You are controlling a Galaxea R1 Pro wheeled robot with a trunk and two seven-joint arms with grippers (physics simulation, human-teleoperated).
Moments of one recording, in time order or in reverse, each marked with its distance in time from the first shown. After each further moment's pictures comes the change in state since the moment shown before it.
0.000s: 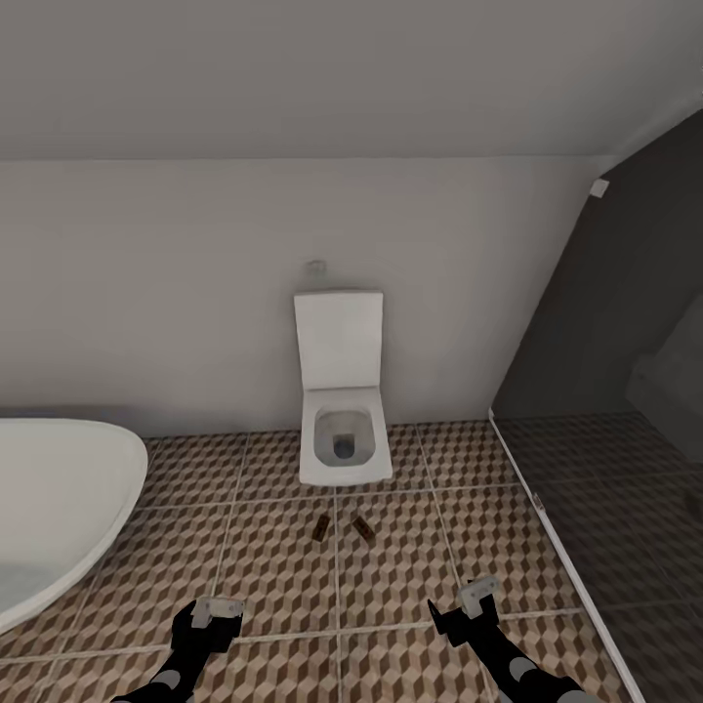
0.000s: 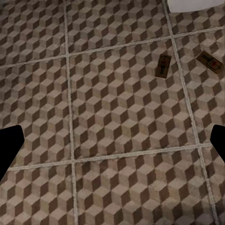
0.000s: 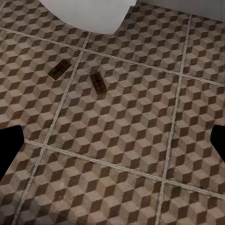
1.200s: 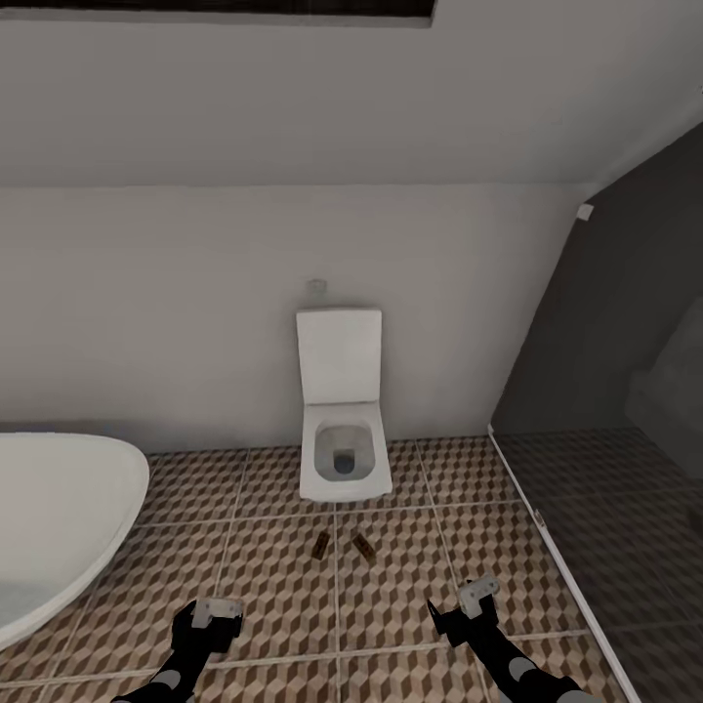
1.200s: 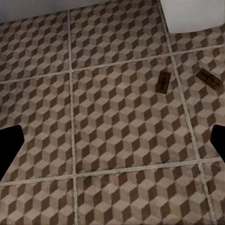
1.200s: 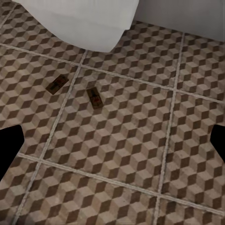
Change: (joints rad) left arm 0.000 -0.001 0.000 0.000 0.000 0.002 0.000; right arm 0.000 0.002 0.000 0.000 0.000 0.000 0.000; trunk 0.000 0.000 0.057
